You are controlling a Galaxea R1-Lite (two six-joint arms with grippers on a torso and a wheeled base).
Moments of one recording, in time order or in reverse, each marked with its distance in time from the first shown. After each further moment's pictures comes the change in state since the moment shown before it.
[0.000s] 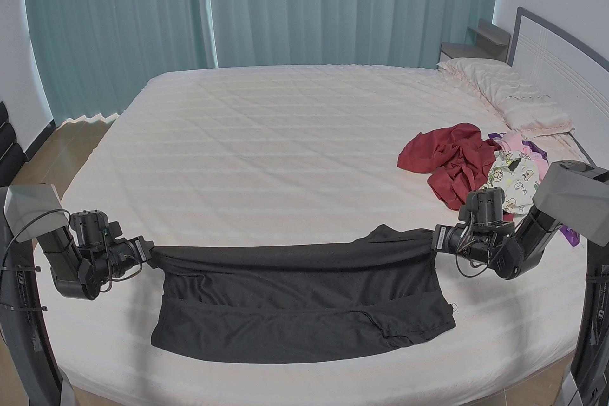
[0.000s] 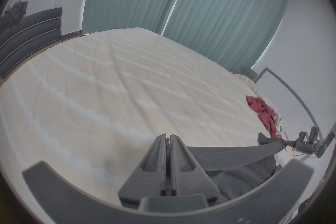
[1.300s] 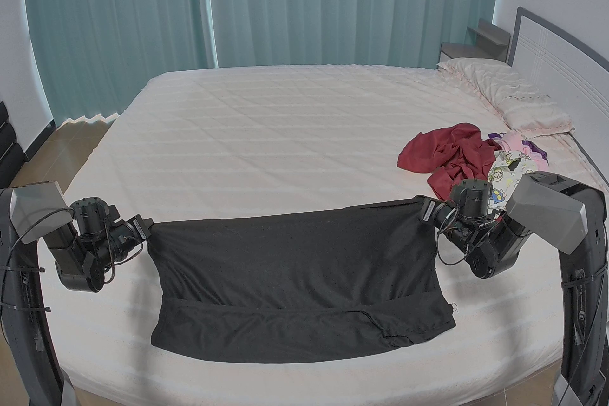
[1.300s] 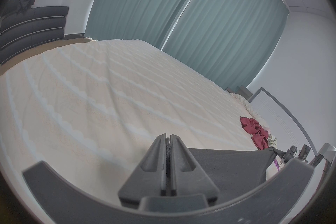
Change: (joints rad) left arm -0.009 0.029 -0.095 -0.101 0.013 -0.152; right arm 0.013 0.182 -0.199 -0.305 -0.099 0.060
